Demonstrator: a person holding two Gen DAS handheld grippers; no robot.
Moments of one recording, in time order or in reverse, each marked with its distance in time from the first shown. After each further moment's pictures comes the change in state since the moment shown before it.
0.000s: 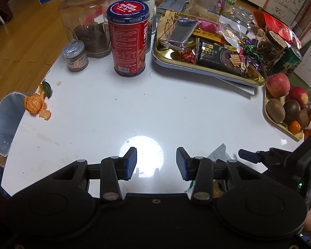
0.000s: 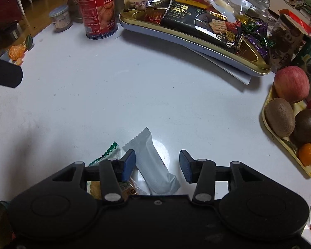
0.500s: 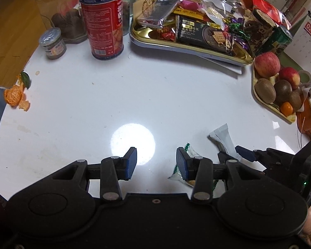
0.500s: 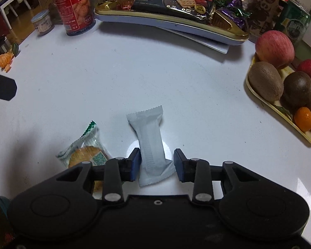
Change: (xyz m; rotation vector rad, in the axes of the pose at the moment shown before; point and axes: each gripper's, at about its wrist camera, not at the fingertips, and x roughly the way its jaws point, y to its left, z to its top) left arm 0.019 -0.025 -0.014 0.051 0.087 -0.058; right arm 0.002 -0.028 -0.039 0.134 -0.001 -0.019
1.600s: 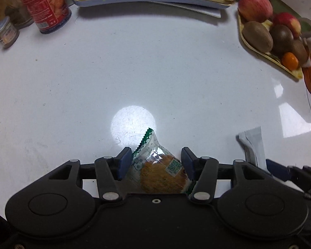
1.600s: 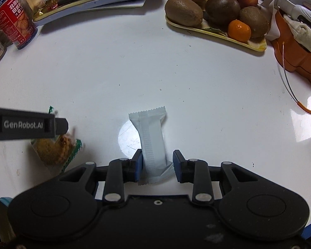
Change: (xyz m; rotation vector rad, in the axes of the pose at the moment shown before) left arm 0.076 -0.069 -0.026 0.126 0.118 0.019; right arm -0.026 -0.048 -0.053 0.338 0.136 -0.102
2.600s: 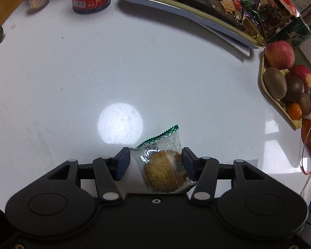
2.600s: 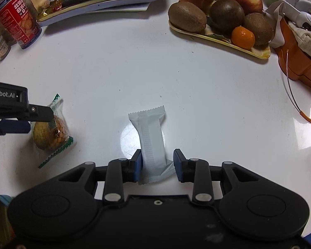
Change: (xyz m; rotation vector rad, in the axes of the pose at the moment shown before) left arm -0.008 0.046 0.008 -0.269 -0.043 -0.081; right arm -0.003 -0.005 0.004 -0.031 -0.021 0.024
